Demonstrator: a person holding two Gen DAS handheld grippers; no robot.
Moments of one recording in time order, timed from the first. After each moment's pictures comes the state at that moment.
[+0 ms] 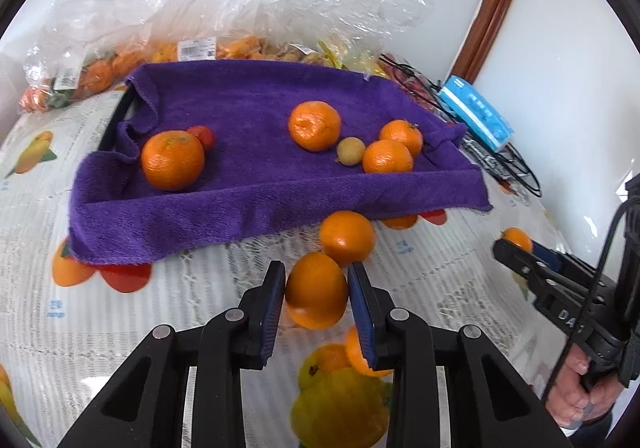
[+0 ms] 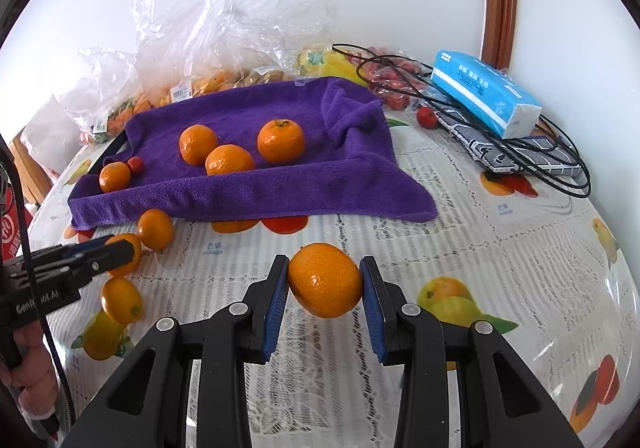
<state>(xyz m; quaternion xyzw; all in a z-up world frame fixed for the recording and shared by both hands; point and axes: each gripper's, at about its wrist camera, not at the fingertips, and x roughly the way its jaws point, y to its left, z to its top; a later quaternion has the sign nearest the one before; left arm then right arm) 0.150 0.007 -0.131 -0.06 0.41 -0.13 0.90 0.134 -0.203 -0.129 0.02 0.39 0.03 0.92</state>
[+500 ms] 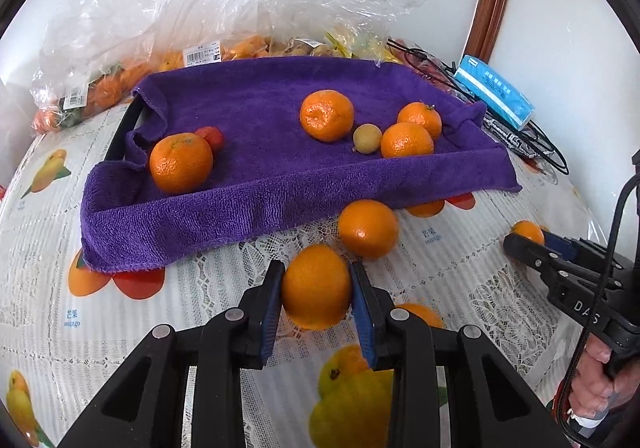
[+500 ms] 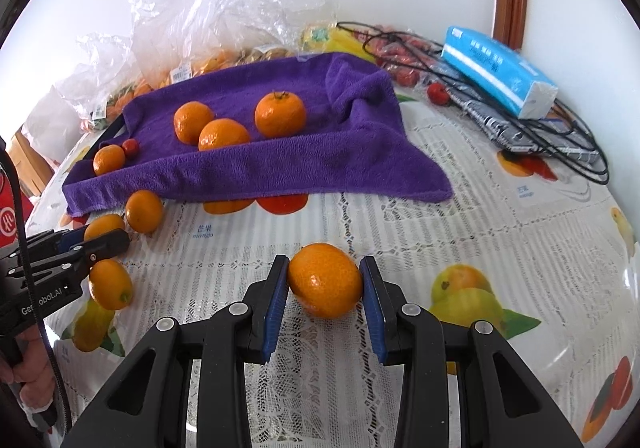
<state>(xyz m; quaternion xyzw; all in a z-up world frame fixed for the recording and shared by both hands) 0.154 -0.005 -0.138 -0.01 0.41 -0.10 0.91 0.145 -0.204 -0.150 0.03 0.41 0.05 0.91</state>
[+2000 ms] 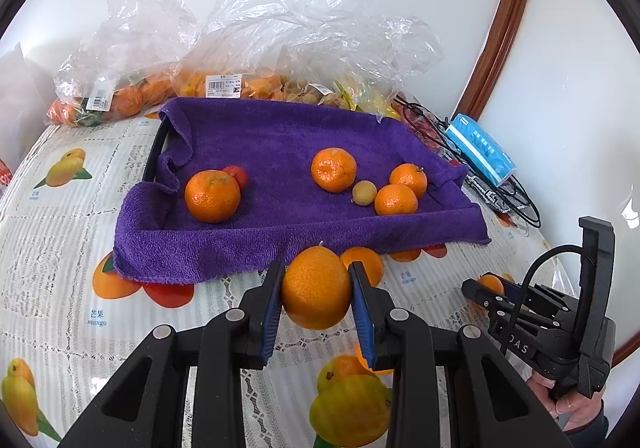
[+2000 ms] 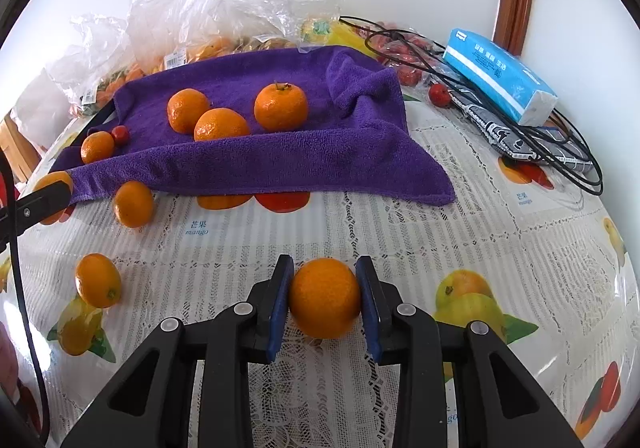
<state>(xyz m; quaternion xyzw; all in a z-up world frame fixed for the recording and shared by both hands) 0.138 0.026 -0.104 -0.08 0.37 -0.12 0.92 0.149 -0.192 -0.151 0.00 0.42 0.03 0.91</state>
